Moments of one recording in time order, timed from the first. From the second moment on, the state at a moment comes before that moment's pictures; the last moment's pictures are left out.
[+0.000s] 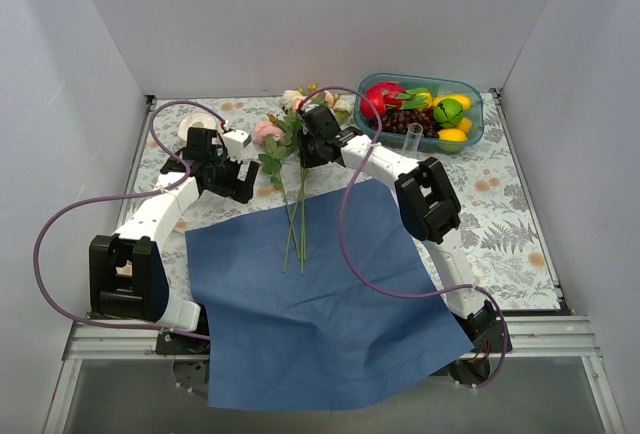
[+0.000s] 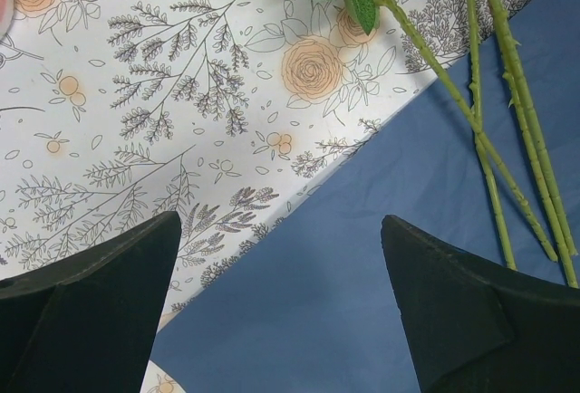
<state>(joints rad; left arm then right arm) -0.14 1.44 1.05 -0.53 0.22 0.24 0.70 2.31 1.92 -0.41 0.00 0.32</state>
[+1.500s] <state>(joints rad) -0.15 1.42 1.05 -0.53 0.18 0.23 0.70 2.21 1.90 -0.37 -0.02 0.22</state>
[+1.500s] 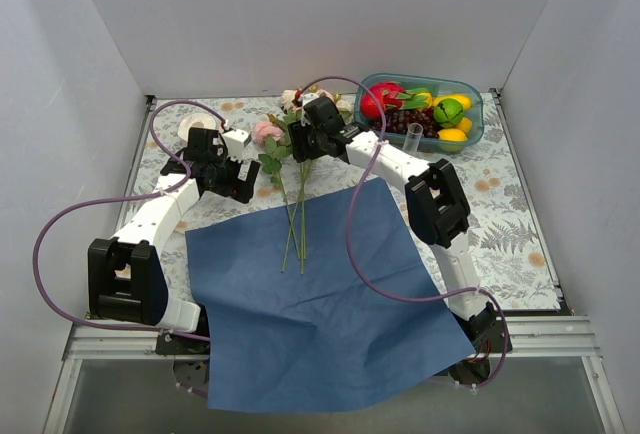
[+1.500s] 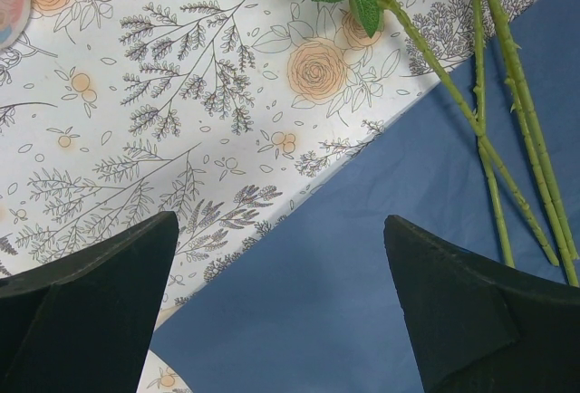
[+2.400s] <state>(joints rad) -0.15 1.42 1.05 -0.52 0.17 0.23 0.70 2.37 1.97 -0.40 -0.03 0.23</state>
